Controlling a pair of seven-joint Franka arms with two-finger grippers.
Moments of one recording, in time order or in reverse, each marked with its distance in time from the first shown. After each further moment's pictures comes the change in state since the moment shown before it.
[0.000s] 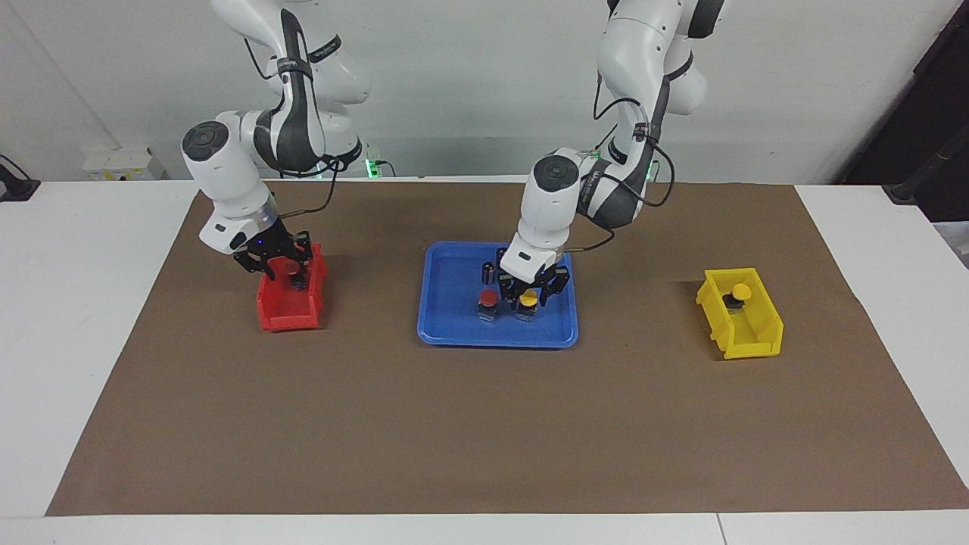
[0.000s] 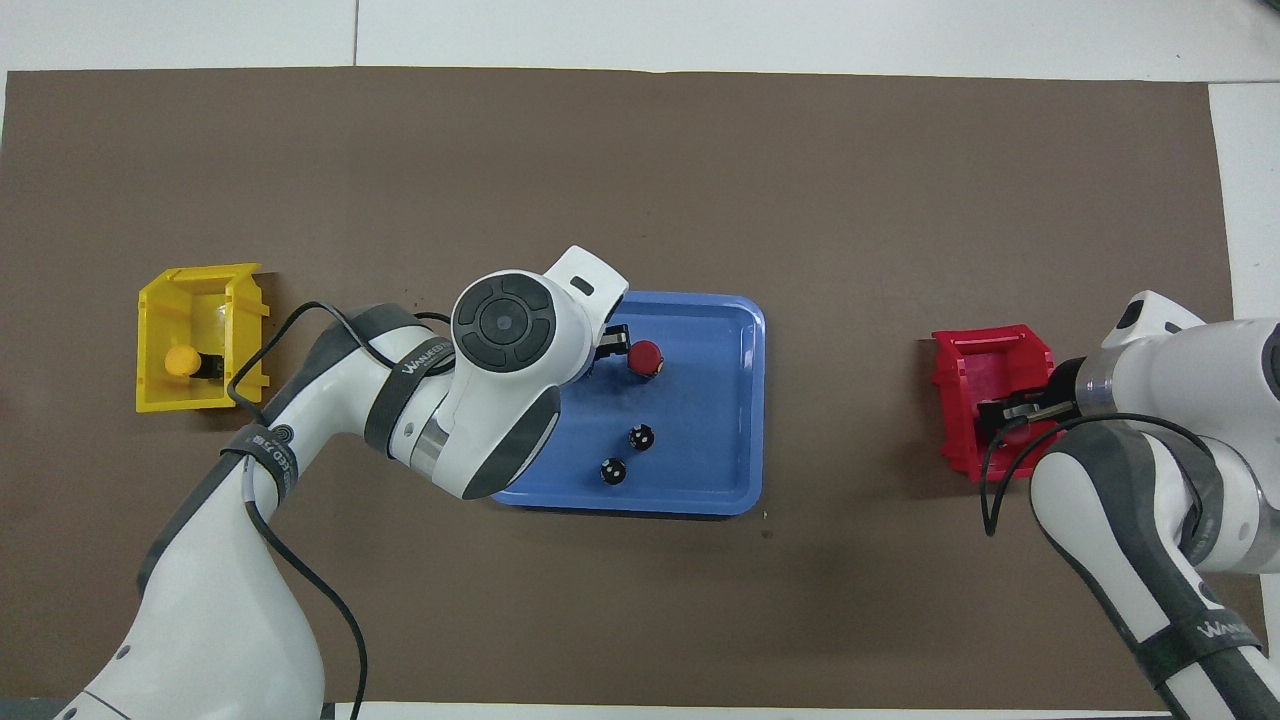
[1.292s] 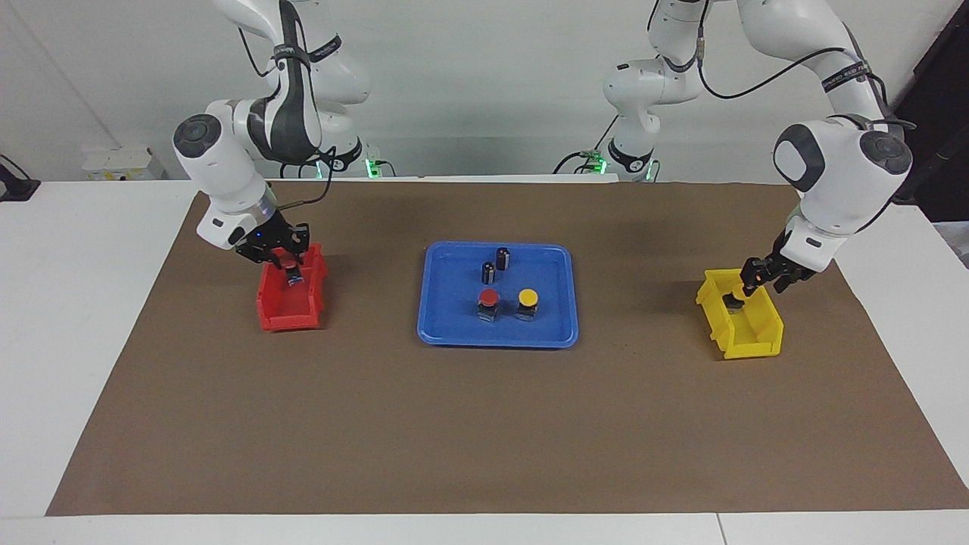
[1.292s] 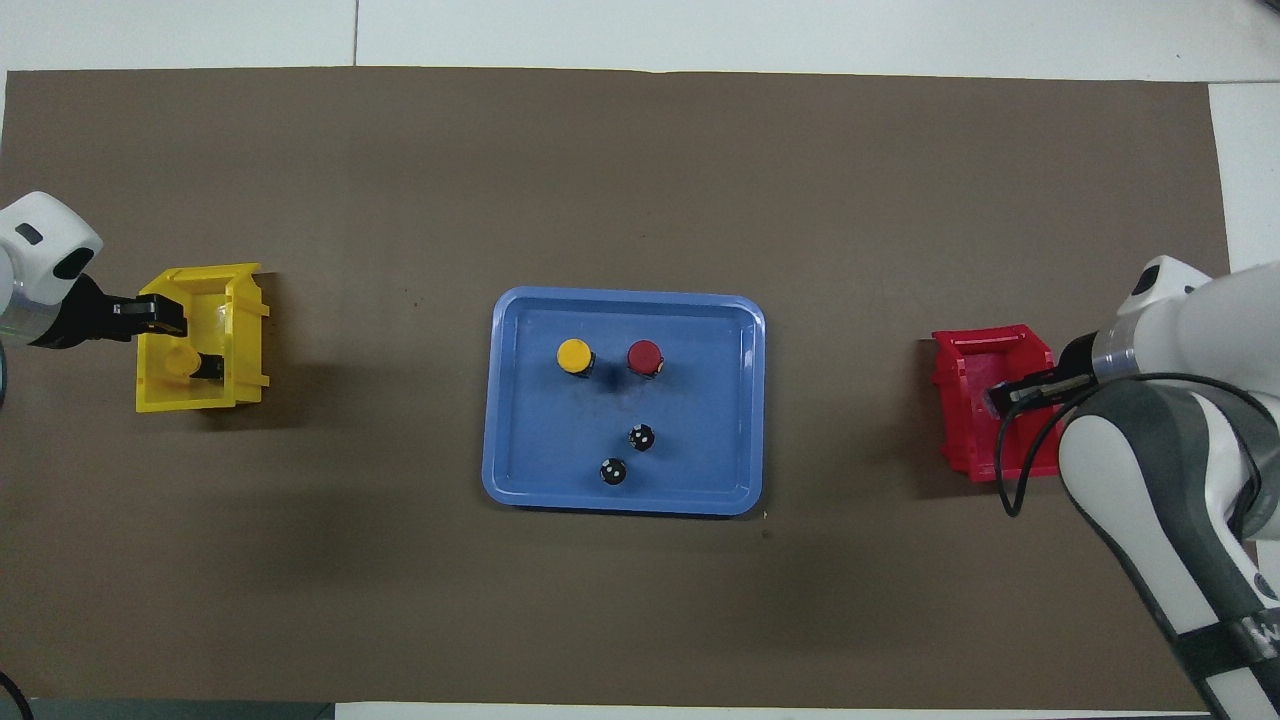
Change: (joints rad) left arm 0.693 -0.228 0.045 -0.210 0.002 -0.079 0.819; right arm 0.072 0.047 0.011 0.310 0.008 -0.324 0.111
